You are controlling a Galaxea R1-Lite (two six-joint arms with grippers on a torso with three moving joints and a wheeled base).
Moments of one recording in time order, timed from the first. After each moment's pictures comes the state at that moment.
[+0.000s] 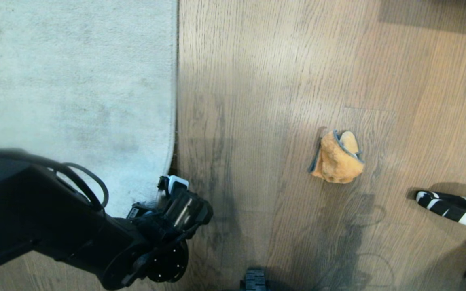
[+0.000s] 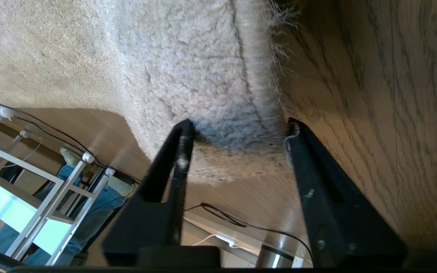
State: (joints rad) left arm -0.71 1.97 -0.68 -0.37 1.12 -0.11; right arm -0.01 0.00 0.00 -0.05 0.01 -0.01
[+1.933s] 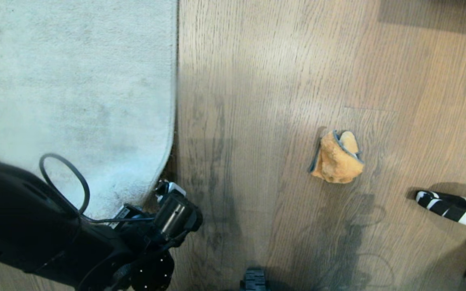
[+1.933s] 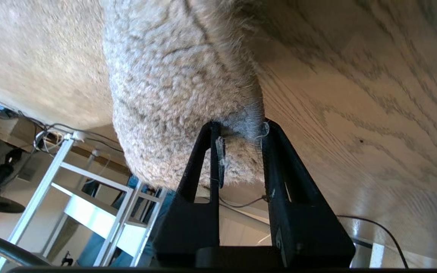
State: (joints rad) left arm -0.70 1.90 -0.60 -0.36 1.17 0.14; right arm -0.01 0.00 0.00 -0.05 0.01 -0.01
